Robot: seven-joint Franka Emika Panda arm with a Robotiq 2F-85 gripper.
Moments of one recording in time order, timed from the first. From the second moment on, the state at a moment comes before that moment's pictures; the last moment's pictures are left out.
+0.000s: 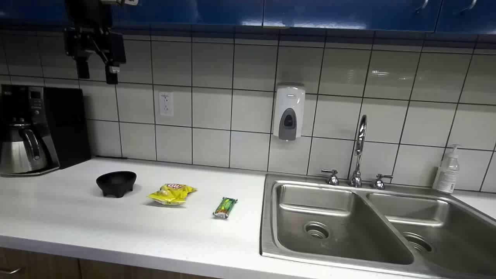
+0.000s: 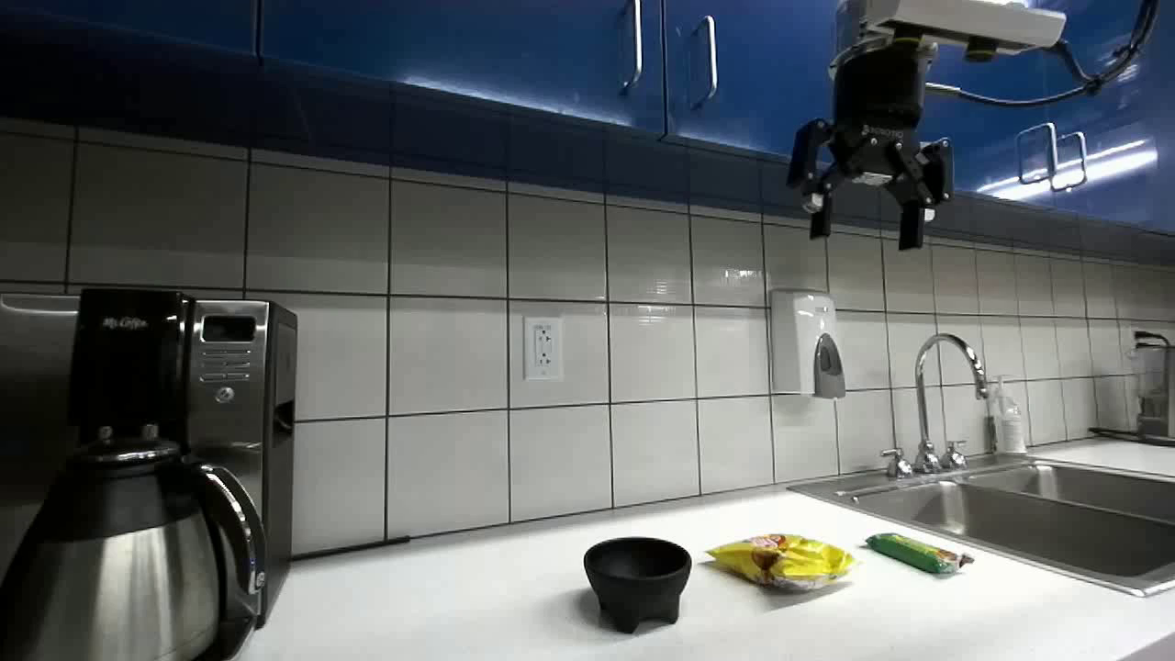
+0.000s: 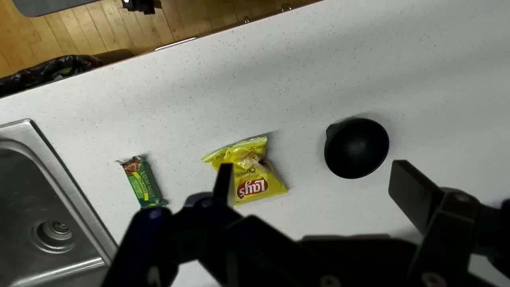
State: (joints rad) arm 0.01 -0.73 0.06 -2.37 0.11 1.75 0.22
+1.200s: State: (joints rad) arm 0.01 -0.67 0.07 -2.45 0.05 1.80 0.22
